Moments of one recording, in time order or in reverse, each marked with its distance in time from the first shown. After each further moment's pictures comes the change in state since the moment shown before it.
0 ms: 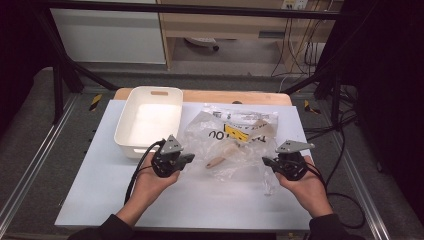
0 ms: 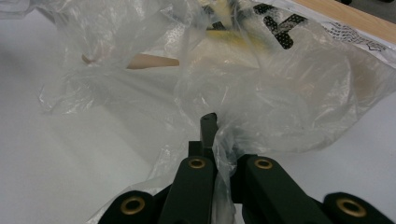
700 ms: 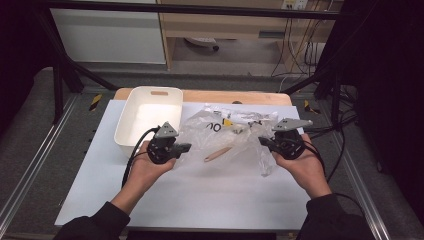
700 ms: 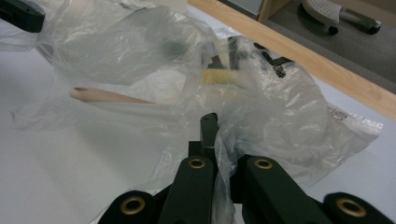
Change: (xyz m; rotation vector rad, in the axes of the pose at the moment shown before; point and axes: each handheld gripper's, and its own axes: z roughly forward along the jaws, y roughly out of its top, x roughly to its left) left arm 0.022 0.026 -0.012 0.000 0.001 -0.023; right arm -0.010 0.061 -0.008 -0.053 -0.025 -0.052
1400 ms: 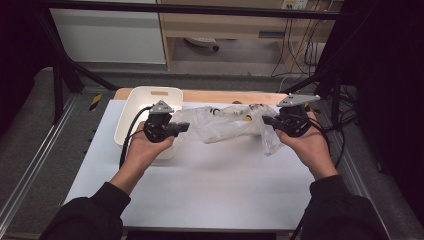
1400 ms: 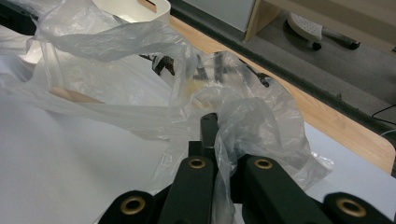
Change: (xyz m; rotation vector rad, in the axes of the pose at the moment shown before) left arm 0.027 0.045 -0.010 -0.065 0.024 -0.046; right arm -0.026 0.047 -0.011 -0.036 -0.028 0.006
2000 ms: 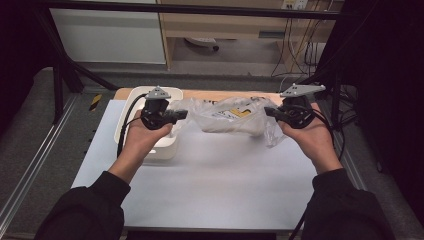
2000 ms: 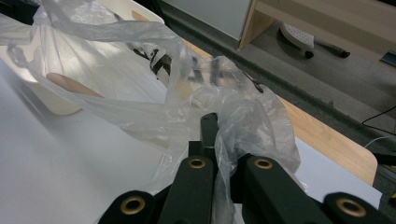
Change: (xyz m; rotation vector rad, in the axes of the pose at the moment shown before) left arm 0.011 0.026 -0.009 -0.034 0.010 -0.022; right arm -0.007 0.020 -0.010 -0.023 -0.017 -0.007
